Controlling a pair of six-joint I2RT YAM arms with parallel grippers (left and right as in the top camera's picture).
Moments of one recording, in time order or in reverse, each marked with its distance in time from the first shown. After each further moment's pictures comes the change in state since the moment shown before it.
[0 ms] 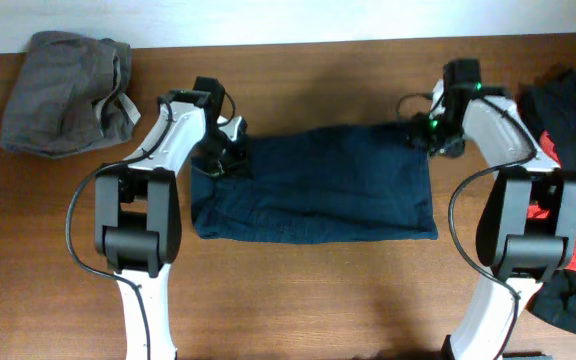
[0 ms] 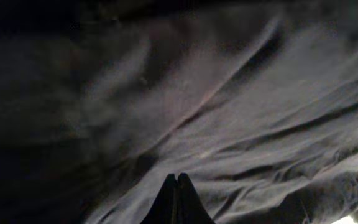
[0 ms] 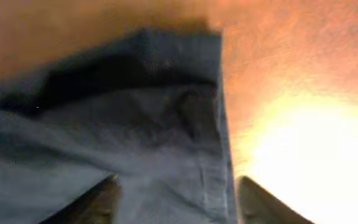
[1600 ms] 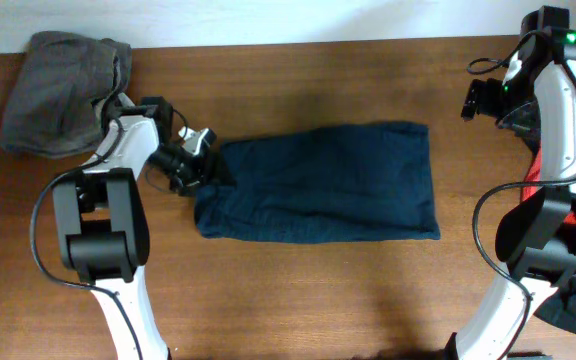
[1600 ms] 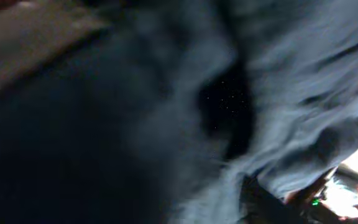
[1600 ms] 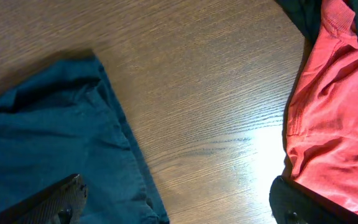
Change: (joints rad) left arm 0.182 -0.065 -0.209 0.027 0.144 0.296; right arm -0.162 0.006 0.457 -0.494 0.145 0.002
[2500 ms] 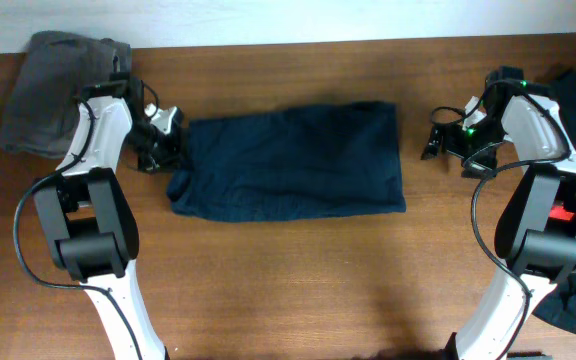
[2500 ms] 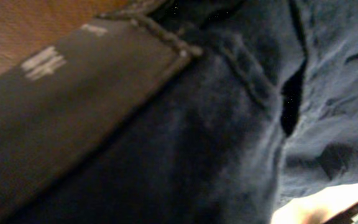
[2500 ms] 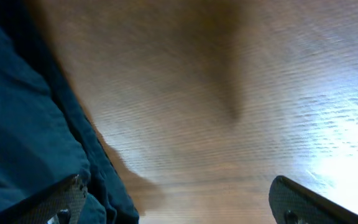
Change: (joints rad) left arm 0.089 0.029 0.247 -0.140 -0.177 -0.044; right arm 0.000 0.022 -0.445 0.303 -0.292 -0.043
